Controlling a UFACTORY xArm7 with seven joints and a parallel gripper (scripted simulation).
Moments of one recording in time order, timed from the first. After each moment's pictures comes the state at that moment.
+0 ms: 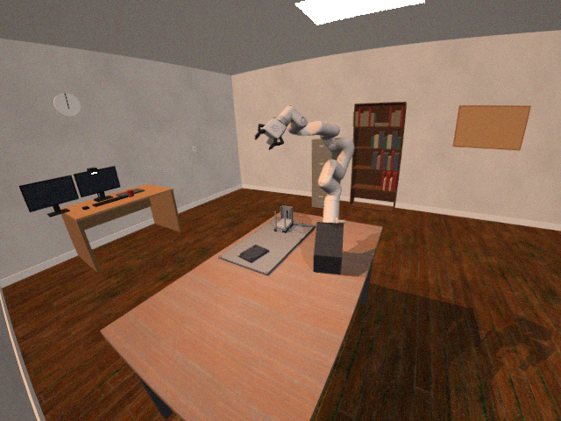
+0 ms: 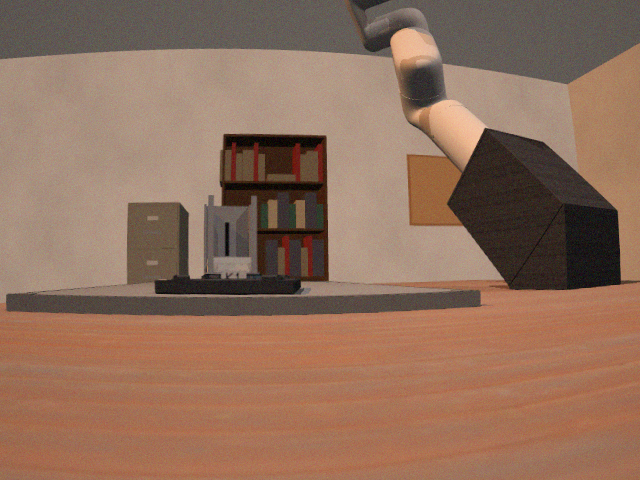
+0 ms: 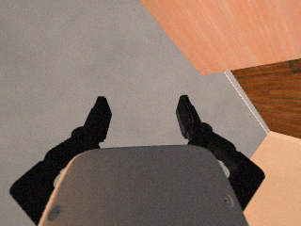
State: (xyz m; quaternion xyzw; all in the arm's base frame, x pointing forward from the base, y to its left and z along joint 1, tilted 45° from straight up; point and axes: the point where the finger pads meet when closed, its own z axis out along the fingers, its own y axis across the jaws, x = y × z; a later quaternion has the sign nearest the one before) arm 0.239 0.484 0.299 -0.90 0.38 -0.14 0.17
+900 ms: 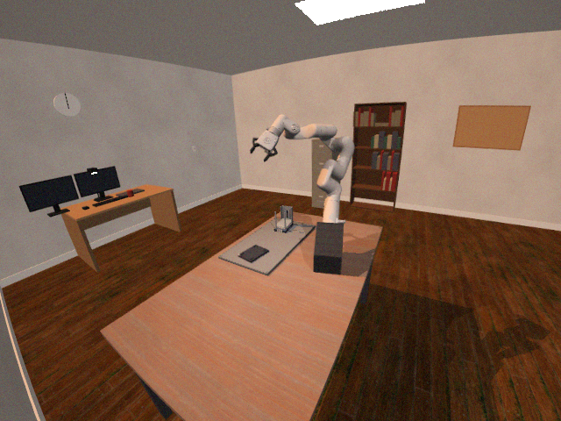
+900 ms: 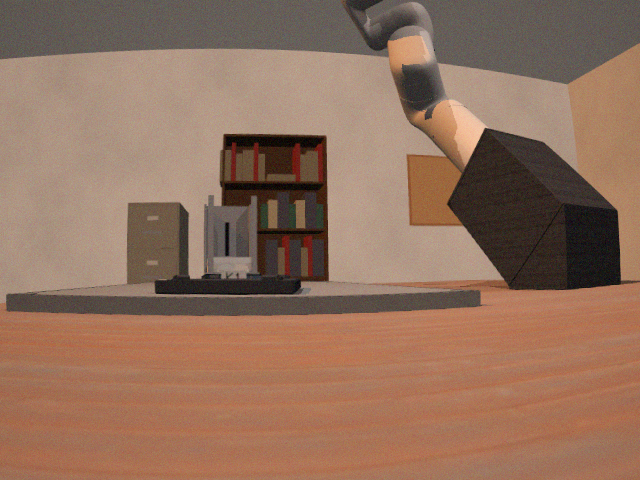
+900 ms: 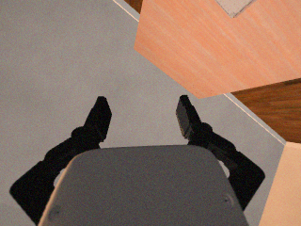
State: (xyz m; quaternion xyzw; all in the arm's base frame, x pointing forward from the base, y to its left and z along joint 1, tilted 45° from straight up) arm 0.321 0.403 0.290 -0.86 0.45 -0.21 0.11
